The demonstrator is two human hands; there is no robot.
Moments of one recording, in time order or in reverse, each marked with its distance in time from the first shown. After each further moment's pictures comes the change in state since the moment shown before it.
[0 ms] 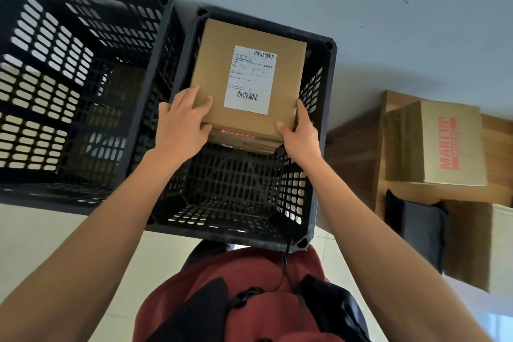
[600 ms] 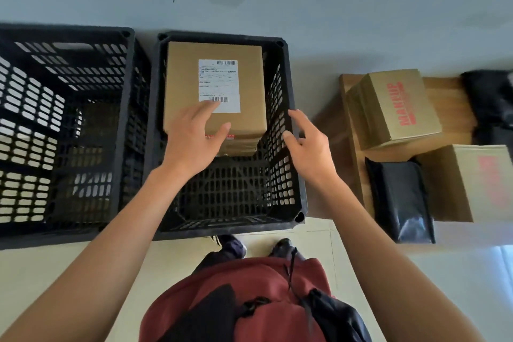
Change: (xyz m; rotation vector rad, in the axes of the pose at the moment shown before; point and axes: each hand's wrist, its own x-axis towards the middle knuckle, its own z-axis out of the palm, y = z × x) left_hand -0.044 0.054 -0.033 -0.483 0.074 0.175; right_hand -0.108 0.018 -0.034 -0.022 0.222 -0.195
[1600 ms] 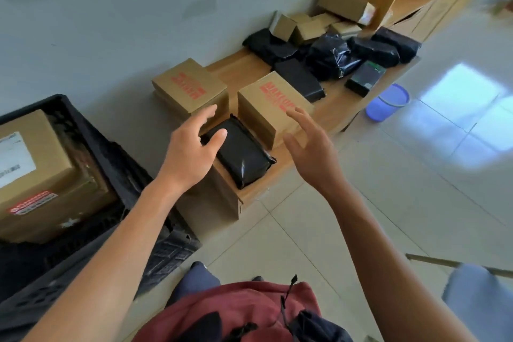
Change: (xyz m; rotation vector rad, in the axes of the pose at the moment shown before) left_hand -0.170 0.343 0.178 -0.224 -0.343 0.515; right_hand -0.307 0.184 -0.279 -0.035 0.649 0.124
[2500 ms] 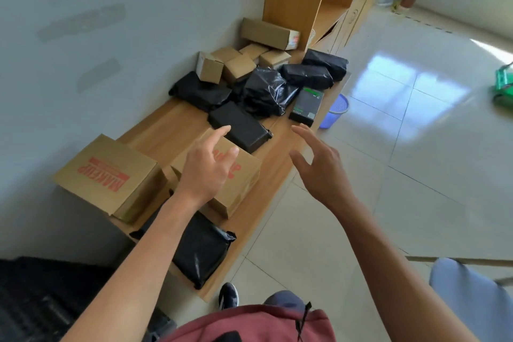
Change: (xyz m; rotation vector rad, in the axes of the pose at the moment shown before) left_hand 0.212 0.073 0.127 -0.061 -0.262 0.151; right_hand 0.145 0.085 -0.097 -0.137 0.216 0.163
